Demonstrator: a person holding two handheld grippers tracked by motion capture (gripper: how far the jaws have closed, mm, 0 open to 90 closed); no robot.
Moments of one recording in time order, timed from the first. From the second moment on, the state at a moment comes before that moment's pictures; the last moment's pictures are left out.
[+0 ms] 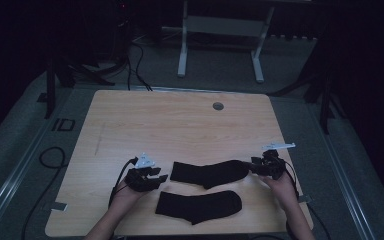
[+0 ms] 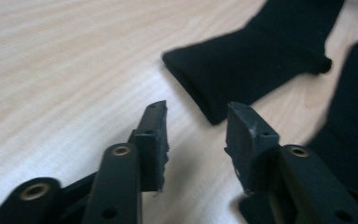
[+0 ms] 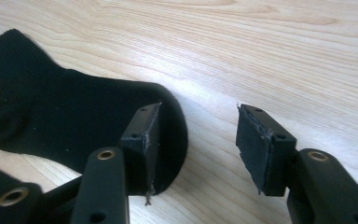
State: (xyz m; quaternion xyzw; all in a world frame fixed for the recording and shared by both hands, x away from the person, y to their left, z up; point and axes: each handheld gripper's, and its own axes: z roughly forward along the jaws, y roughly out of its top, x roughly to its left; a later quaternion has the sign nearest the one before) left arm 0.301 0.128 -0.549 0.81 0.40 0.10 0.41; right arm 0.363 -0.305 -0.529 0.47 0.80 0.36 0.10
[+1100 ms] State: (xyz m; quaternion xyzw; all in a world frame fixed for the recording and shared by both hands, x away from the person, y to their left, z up) left arm 0.333 0.082 -0.543 0.83 0.36 0.11 0.40; right arm 0.366 -0.287 -0.527 0.43 0.82 0.36 0.10
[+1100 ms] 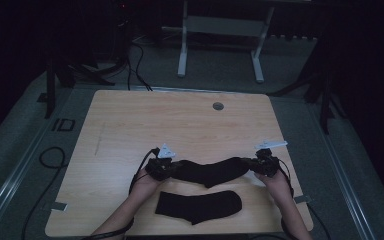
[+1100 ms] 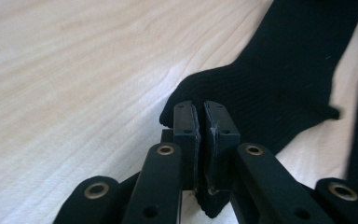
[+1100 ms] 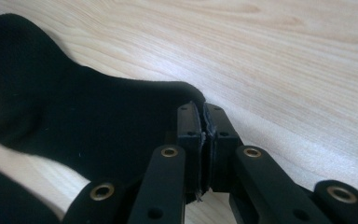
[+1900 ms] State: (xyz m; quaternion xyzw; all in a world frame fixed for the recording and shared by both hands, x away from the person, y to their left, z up) left arm 0.249 0.130 -0.479 0.83 0.36 0.11 0.42; right arm 0.282 -0.266 -0.475 0.35 0.84 0.41 0.11
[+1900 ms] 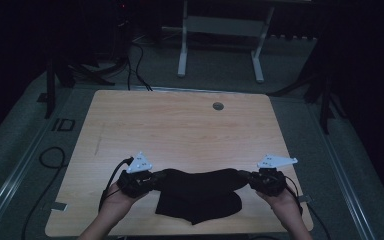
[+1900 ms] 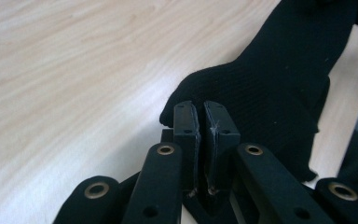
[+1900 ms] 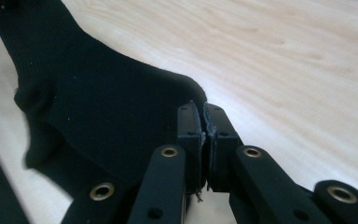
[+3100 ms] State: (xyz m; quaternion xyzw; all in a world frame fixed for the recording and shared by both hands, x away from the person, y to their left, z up) left arm 0.232 0.126 -0.528 0.84 0.35 0.08 0.41; right arm 0.261 -0.281 -0.512 0.38 0.83 0.39 0.06
